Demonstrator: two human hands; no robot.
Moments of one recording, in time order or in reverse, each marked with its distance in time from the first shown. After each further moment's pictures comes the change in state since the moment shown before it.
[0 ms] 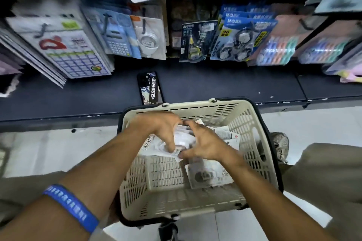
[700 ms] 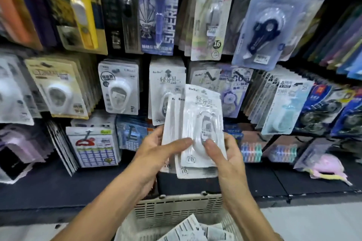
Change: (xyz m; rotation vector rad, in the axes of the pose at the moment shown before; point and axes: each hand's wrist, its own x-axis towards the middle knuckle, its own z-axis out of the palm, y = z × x) left_hand -0.179 0.056 -0.087 -1.510 0.794 0.593; right_hand -0.090 -0.168 -0.129 0.988 0.673 -0.525
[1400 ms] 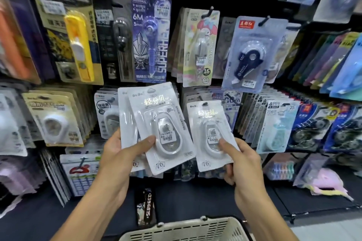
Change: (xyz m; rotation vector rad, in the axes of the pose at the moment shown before) left_hand 0.009 0.045 -0.028 -0.016 0.222 0.357; right_hand 0.037 -0.043 -0.015 -0.069 0.282 0.069
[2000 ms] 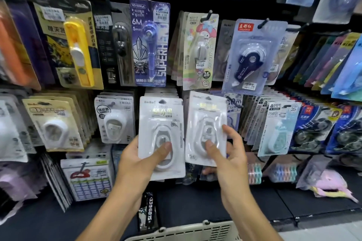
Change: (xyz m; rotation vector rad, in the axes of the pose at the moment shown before) left_hand -0.002 -0.016 0.021 0.044 0.012 -0.018; right_hand -0.004 0.008 0.025 -0.022 -0.093 -0.187
